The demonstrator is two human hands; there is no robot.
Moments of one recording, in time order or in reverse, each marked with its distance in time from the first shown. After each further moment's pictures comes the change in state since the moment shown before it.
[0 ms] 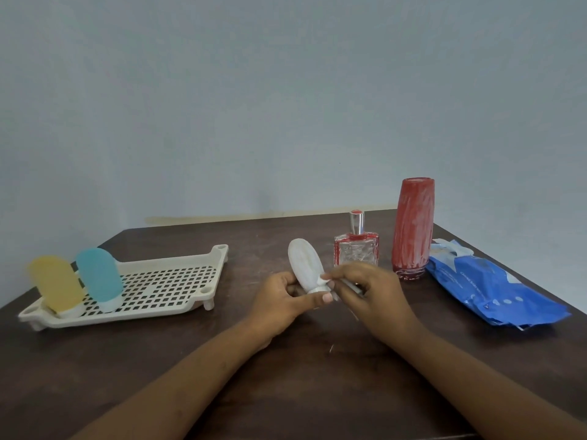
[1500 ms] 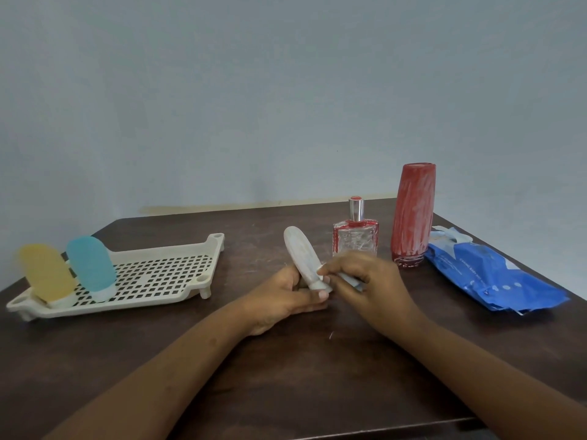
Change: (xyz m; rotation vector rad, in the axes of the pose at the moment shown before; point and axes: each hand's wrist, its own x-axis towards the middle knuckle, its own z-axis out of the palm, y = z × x) left_hand 0.004 -0.002 -0.009 -0.336 -0.413 -0.187; right_hand -0.004 -0.011 -0.002 -0.007 -0.034 -0.044
